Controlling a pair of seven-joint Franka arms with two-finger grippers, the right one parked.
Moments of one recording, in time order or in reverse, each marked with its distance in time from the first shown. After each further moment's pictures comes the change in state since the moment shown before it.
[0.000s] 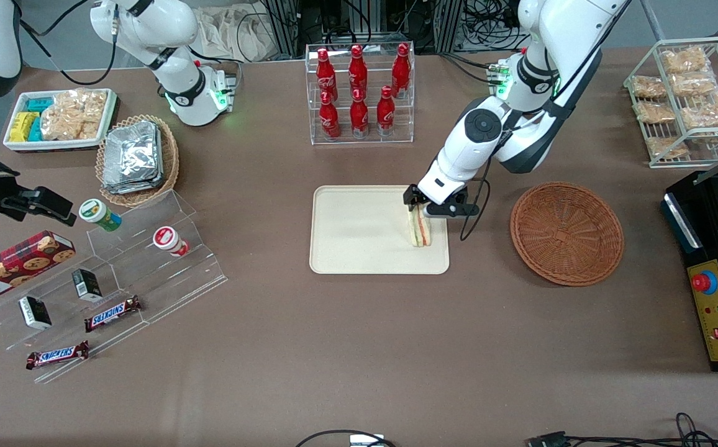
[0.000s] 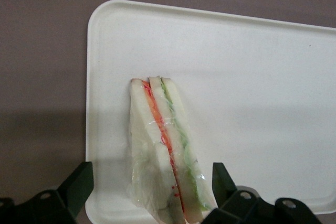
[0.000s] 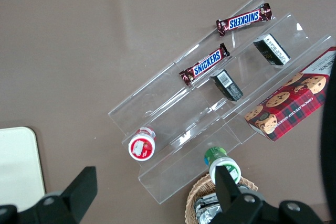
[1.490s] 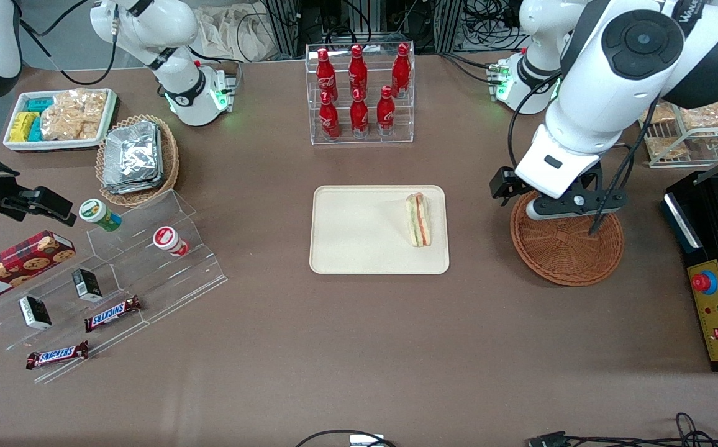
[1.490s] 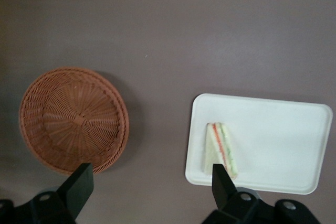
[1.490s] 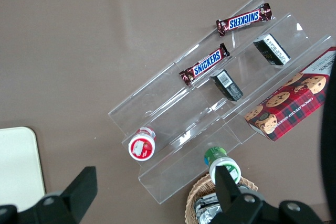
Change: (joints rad) arm 0.158 -0.098 0.005 0.845 0.014 -1.036 0.219
